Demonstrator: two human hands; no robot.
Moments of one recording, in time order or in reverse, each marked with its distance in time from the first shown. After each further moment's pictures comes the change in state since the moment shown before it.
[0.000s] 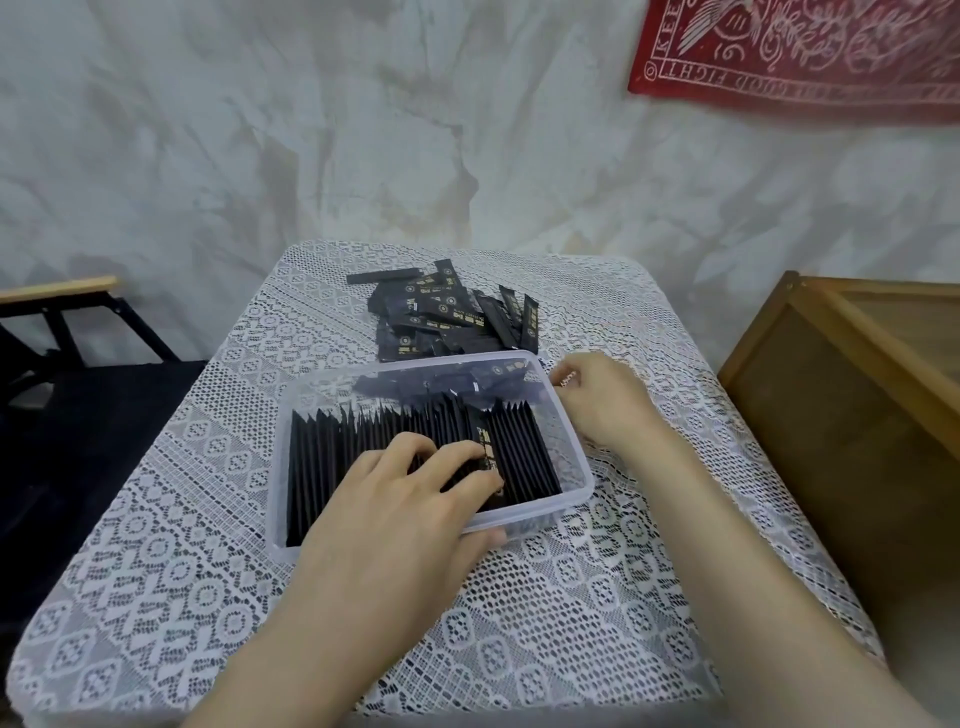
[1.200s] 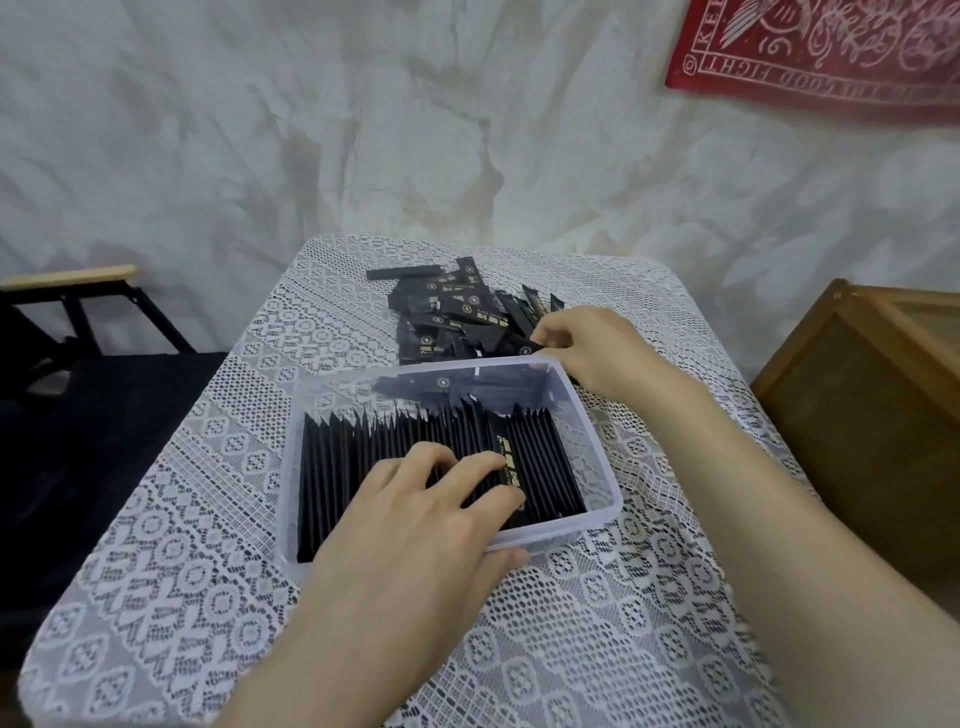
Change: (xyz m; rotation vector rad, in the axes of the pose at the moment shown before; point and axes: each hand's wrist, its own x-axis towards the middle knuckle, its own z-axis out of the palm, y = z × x) left_hand -0.004 -0.006 -0.003 -0.028 -0.079 -0.001; right_hand 0.046 -0.035 -0.015 -0.075 -0.074 -0.370
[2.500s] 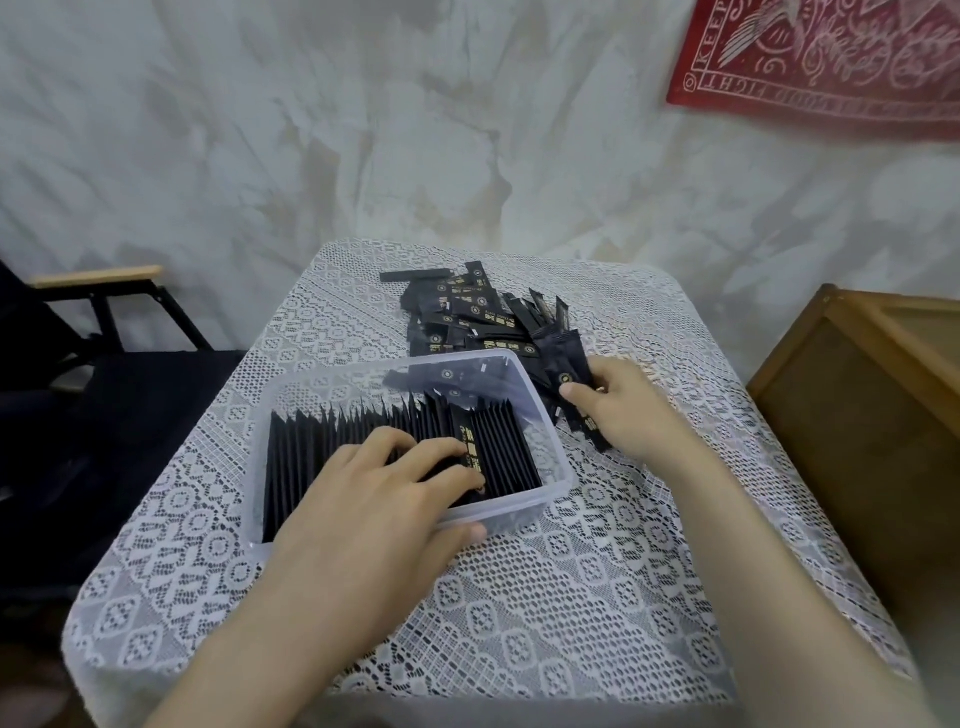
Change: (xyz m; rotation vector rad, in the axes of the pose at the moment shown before) left_hand -0.019 -0.022 -0.001 0.003 0.069 -0.073; right_hand -0.076 -0.015 0.010 0.441 0.030 0.228
